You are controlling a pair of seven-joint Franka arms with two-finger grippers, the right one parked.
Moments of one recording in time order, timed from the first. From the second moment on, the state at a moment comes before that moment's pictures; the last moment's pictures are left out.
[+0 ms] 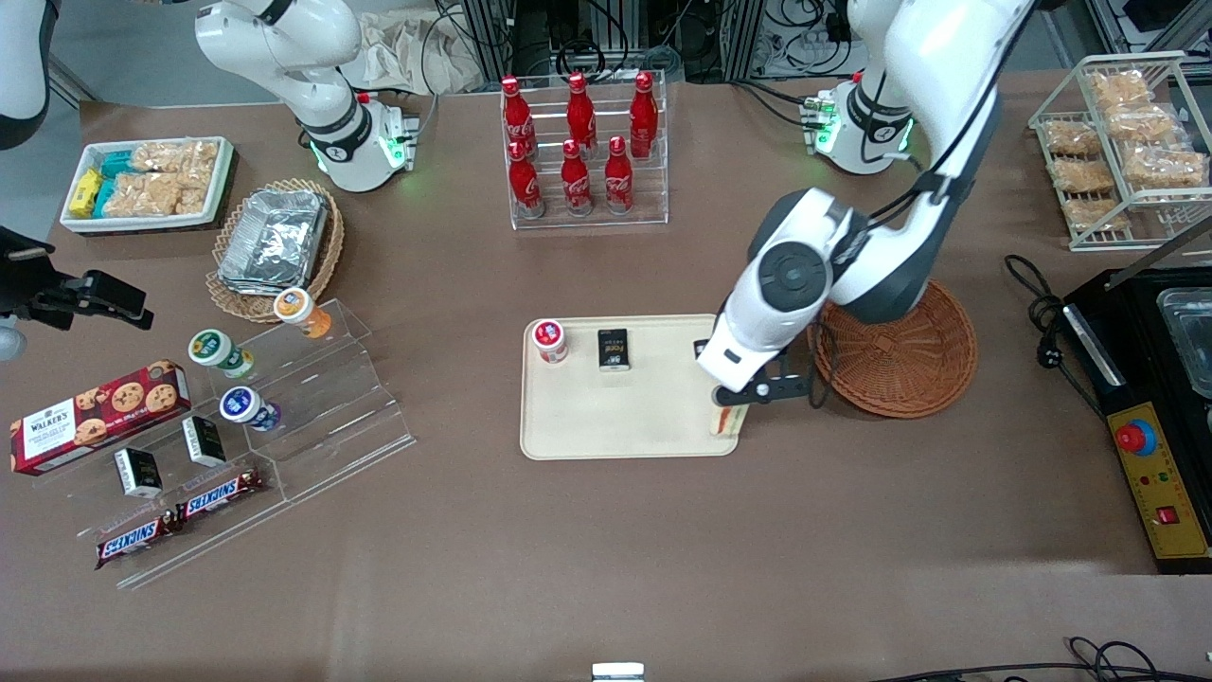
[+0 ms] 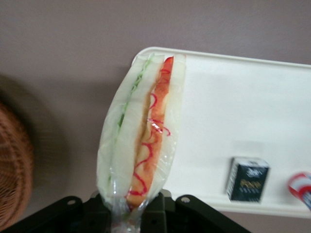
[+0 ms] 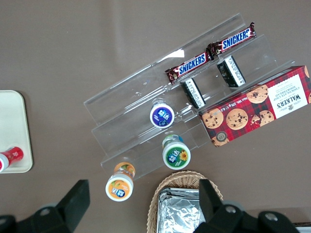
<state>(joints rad) -0.25 0.46 -0.36 -1.75 0.12 2.09 -0.77</state>
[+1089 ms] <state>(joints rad) -0.30 0.59 -0.36 -1.73 0.23 2.16 -0.93</state>
